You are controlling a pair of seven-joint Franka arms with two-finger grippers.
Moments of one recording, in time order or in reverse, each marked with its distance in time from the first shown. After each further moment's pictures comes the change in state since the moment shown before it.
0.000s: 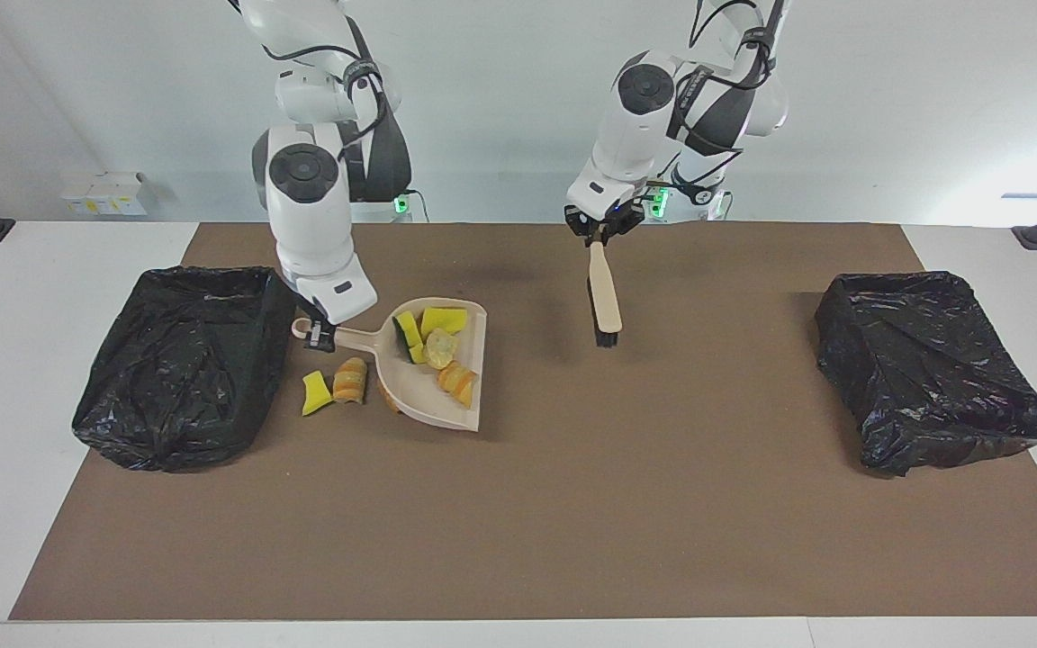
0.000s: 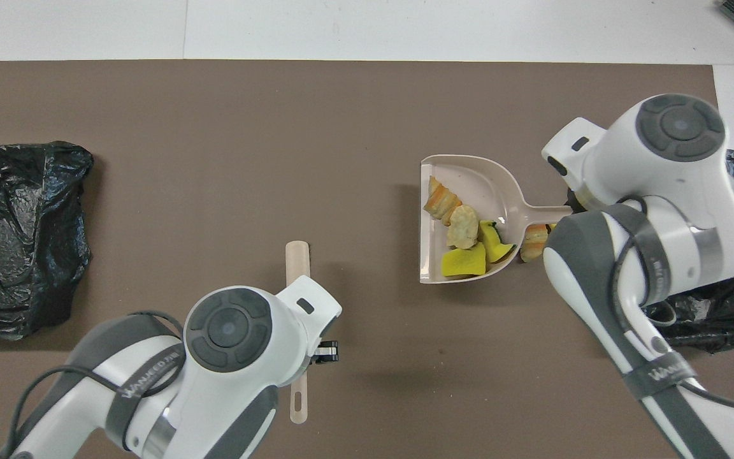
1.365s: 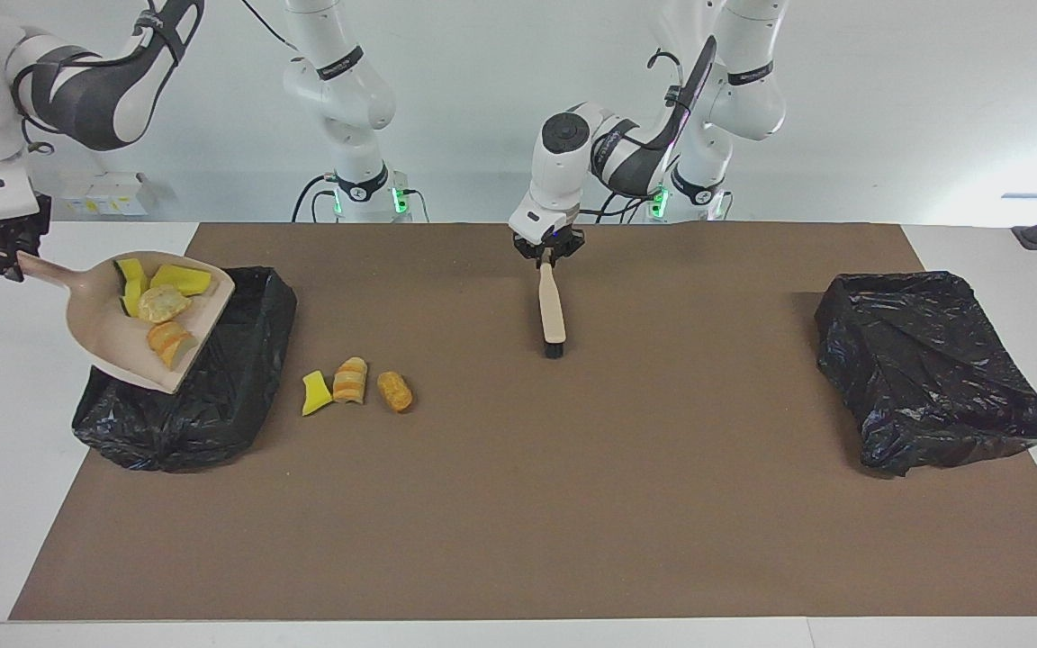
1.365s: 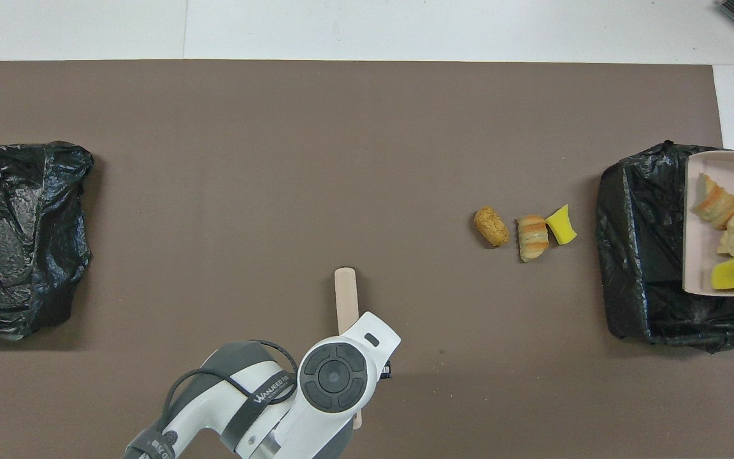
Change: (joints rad) left arm -0.158 0.159 -0.004 -0.065 0.000 0.289 -0.167; right arm -0.565 -0.113 -0.037 0.018 -0.209 0.158 -0.491
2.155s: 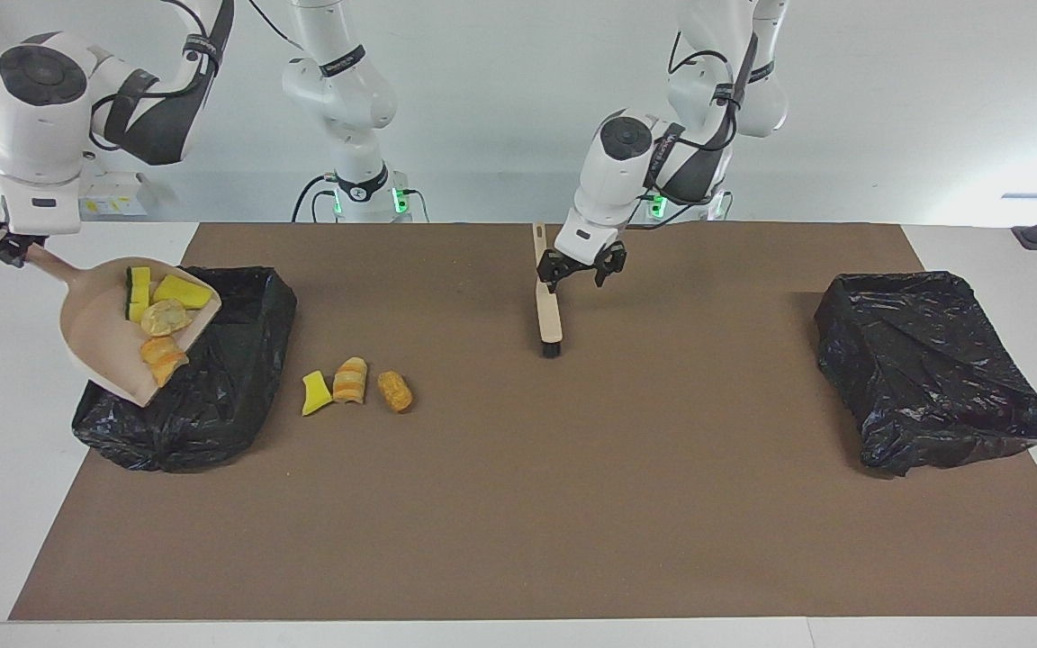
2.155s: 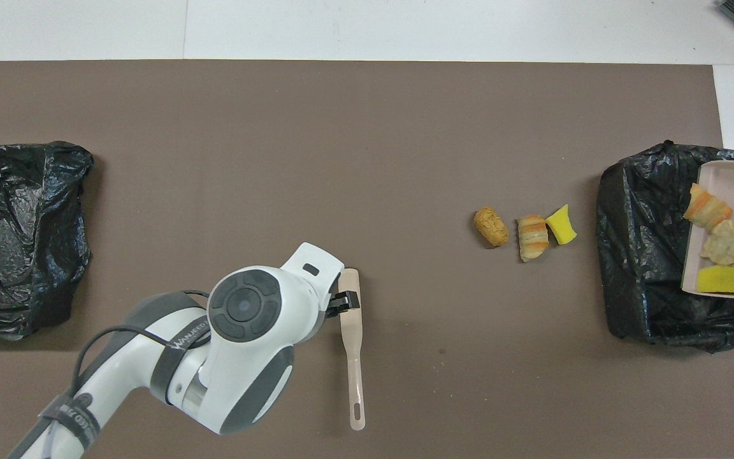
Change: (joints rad) left arm 0.202 -0.026 0.037 0.082 0.010 -0.011 0.044; right arm 0.071 -0.086 0.019 -0.161 -0.295 0.003 0.356
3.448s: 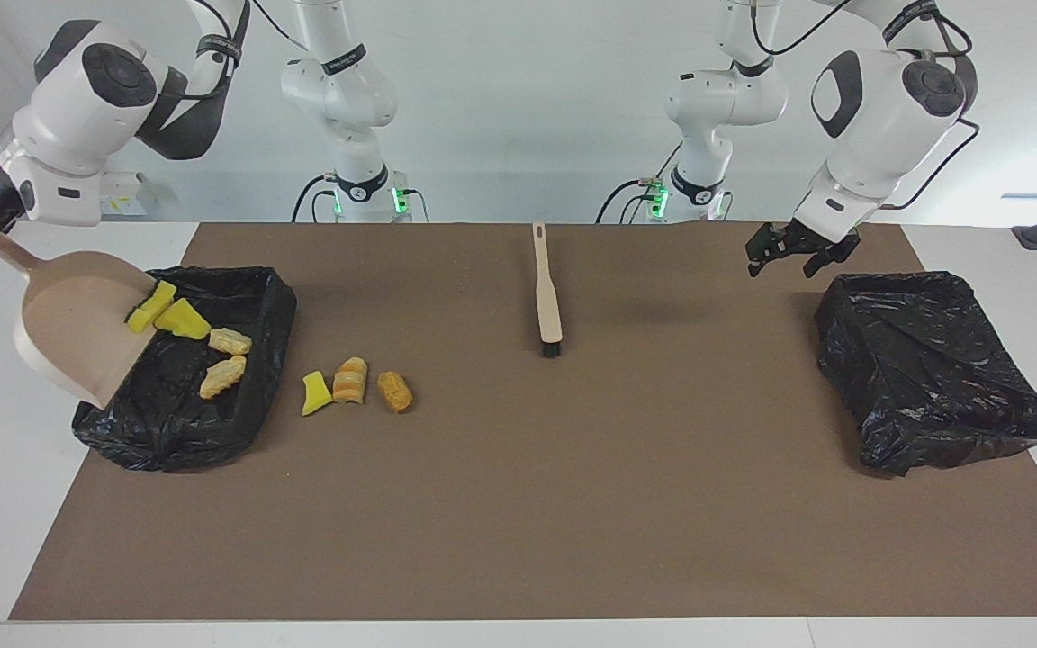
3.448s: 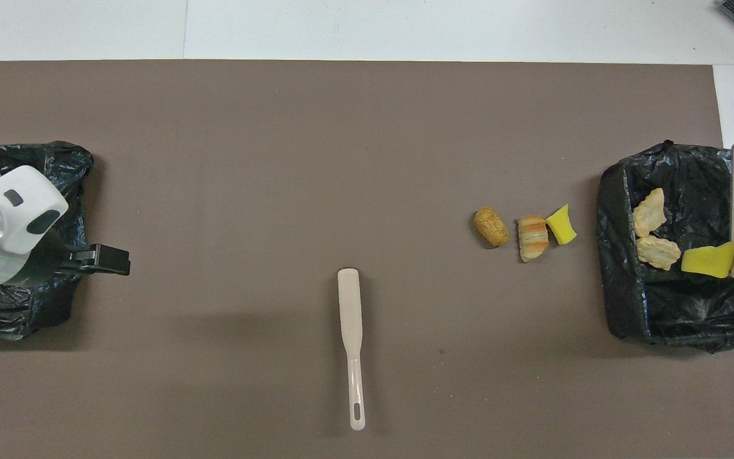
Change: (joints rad) left arm 0.558 -0.162 0.008 0.223 0.081 -0.495 0.719; right arm 0.084 -0.039 0.011 0.010 -0.317 0.051 0.067
